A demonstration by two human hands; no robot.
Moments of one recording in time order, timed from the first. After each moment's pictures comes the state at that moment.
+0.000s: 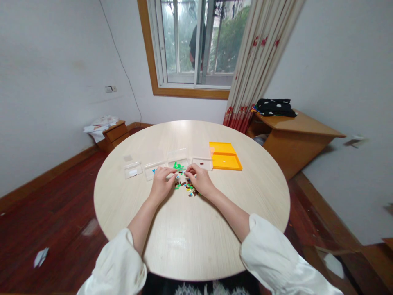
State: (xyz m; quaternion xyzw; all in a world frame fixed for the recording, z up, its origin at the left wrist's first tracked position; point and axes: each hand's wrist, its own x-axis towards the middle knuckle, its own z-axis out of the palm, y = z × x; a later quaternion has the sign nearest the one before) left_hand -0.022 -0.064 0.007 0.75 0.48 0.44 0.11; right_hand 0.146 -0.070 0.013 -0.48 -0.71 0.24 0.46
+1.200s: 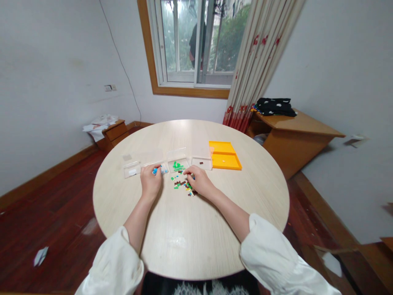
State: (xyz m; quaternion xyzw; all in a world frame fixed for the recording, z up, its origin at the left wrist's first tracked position) left_hand -0.043 -0.051 0.004 0.62 0.62 0.47 0.03; right_hand 0.150 -0.067 0.007 -0.47 -0.78 0.14 0.39
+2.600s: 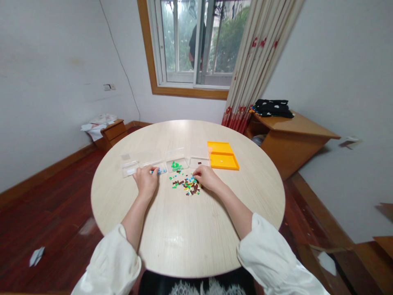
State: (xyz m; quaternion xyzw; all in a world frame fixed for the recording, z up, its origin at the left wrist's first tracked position) left_hand -0.048 -0.051 0.004 0.61 0.70 0.37 0.01; right_hand 0.182 -0.061 0.022 -0.60 -0.76 0.16 0.19
